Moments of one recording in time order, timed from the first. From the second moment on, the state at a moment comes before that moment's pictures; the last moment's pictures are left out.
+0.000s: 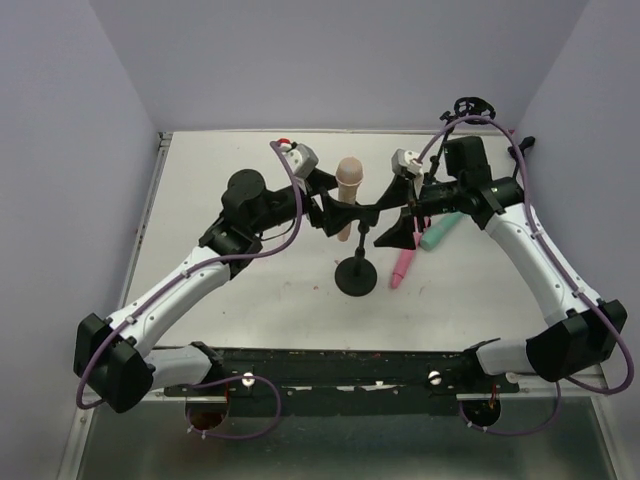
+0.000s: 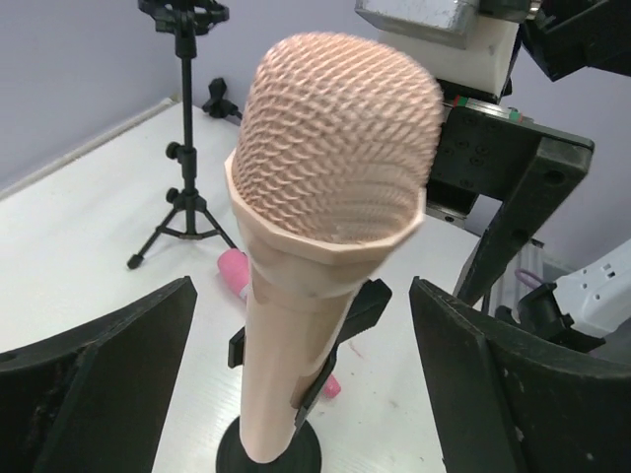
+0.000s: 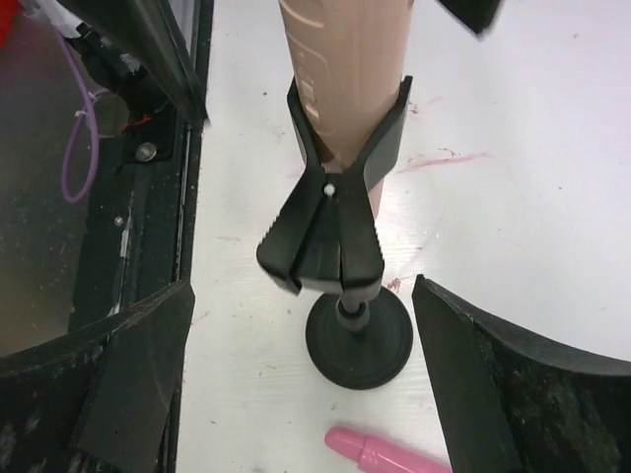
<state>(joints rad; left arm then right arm) -0.63 1.23 1.03 0.30 0.54 -0.27 0.35 1.38 1.38 -0.79 -1.10 -0.63</state>
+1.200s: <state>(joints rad) -1.18 1.18 0.37 1.02 -0.36 0.15 0.18 1.09 0.76 -0.40 -1.06 -0.58</state>
